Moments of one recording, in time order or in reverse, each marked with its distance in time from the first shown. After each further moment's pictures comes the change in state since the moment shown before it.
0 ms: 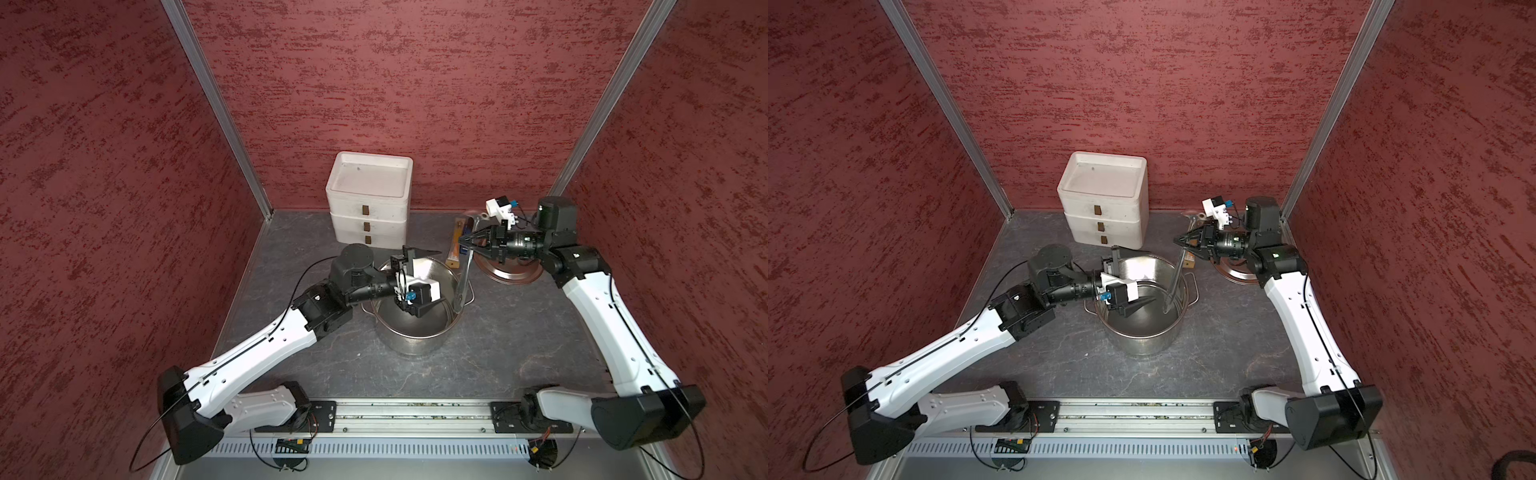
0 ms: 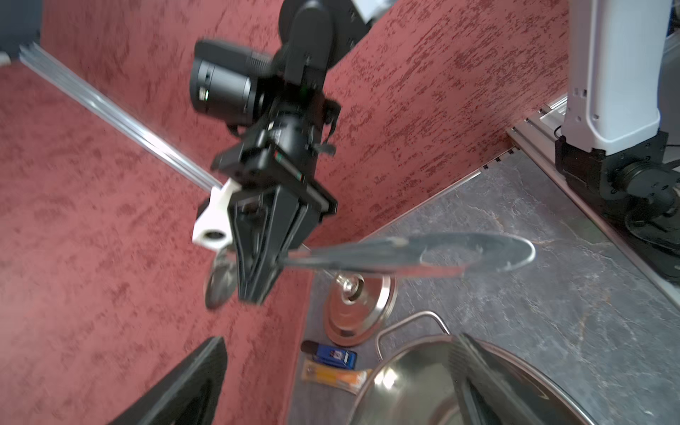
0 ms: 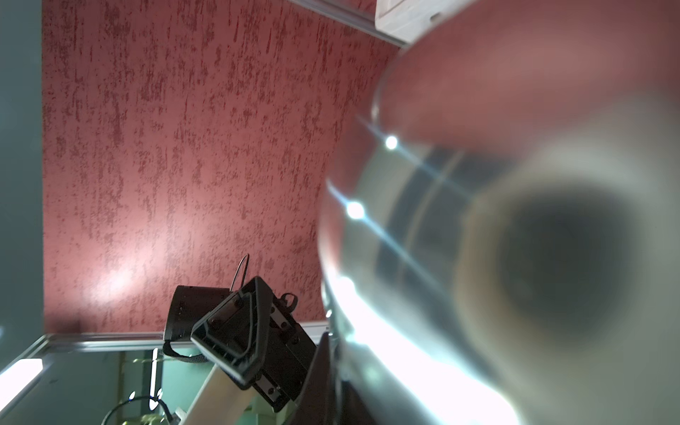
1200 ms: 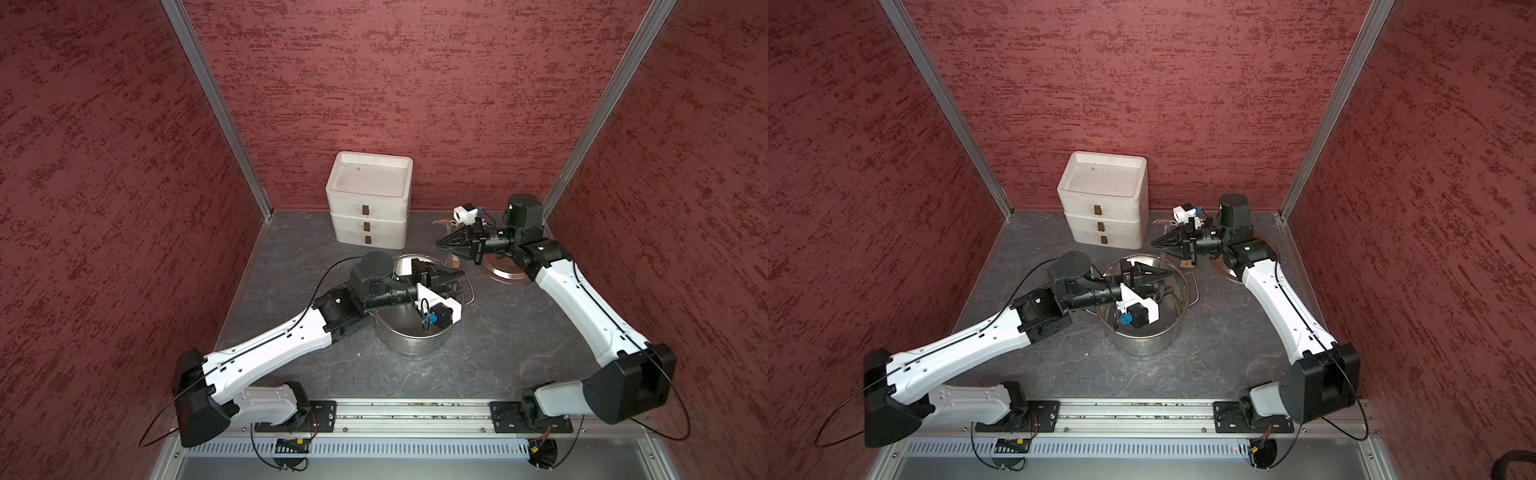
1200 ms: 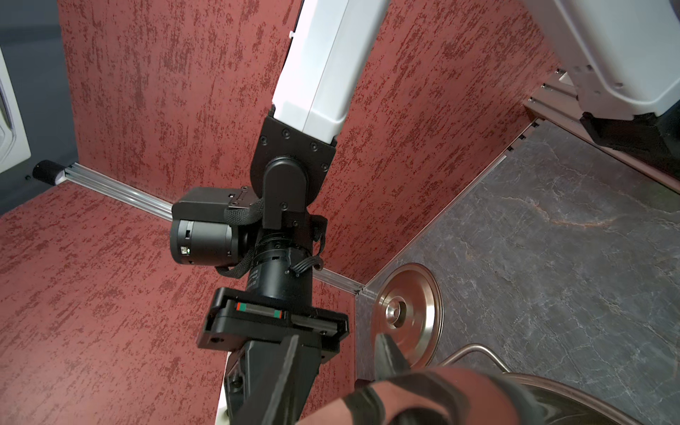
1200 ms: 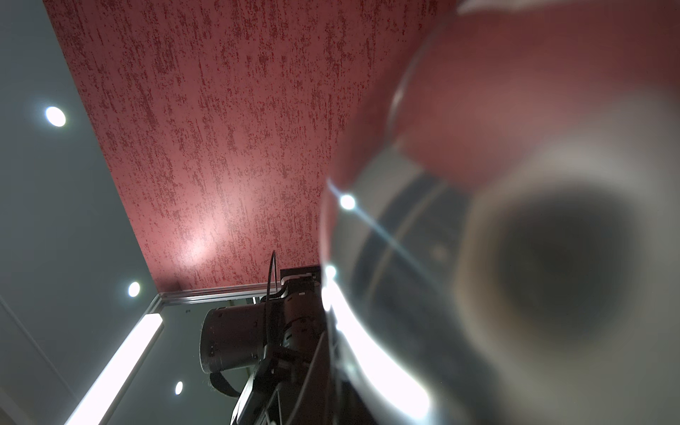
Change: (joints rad) left arm -0.081 0.079 0.019 0.087 -0.057 0.191; right arm 0.095 0.125 -0.050 0.264 -0.162 0.311
